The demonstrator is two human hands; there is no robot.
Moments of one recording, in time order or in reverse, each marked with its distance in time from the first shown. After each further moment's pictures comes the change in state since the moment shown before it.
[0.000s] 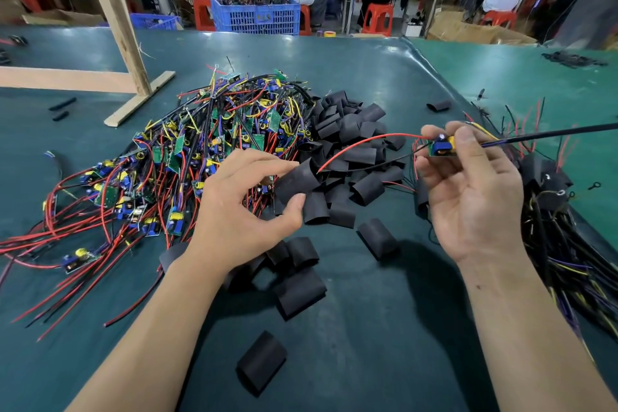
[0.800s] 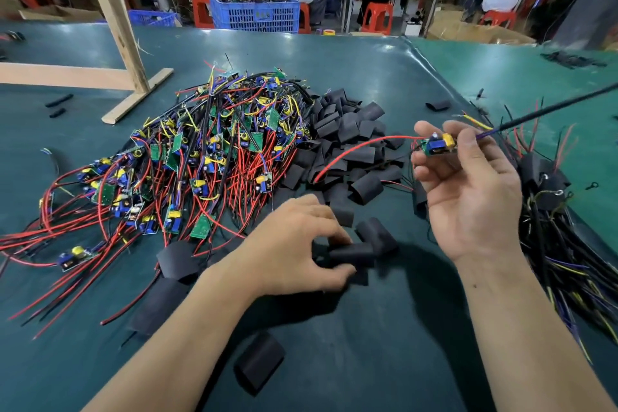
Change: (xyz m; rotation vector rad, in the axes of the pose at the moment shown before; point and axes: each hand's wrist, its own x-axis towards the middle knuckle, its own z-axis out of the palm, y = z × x) left_hand -0.011 0.028 0.027 0.014 -0.604 0.006; right_hand -0.003 -0.003 0.001 -0.015 -0.027 0.015
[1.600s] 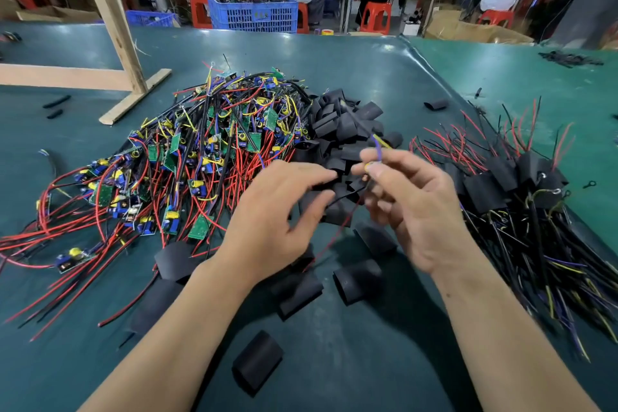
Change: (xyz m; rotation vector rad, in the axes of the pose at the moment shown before) left_hand 0.006 -0.010 -0.007 0.052 0.492 0.089; right_hand -0.012 0.026 0.011 -0.324 -0.202 0.198
